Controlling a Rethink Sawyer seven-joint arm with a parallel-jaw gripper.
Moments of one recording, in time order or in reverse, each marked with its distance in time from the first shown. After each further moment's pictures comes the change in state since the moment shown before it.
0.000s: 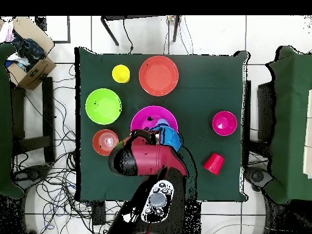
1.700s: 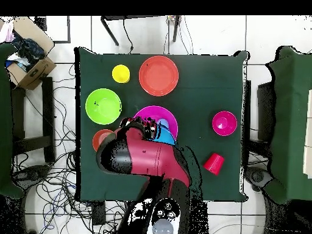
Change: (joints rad) arm -0.016 -0.168 0.044 0.005 0.144 0.116 0.024
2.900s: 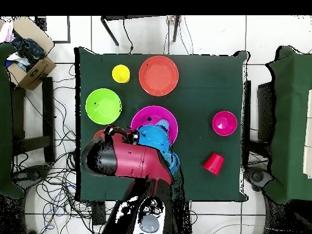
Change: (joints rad) arm 0.042 0.007 0.056 0.069 0.129 0.060 0.000
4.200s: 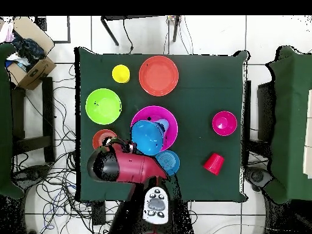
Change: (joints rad) arm -0.086 0.076 0.143 0.138 0.025 -0.182 0.000
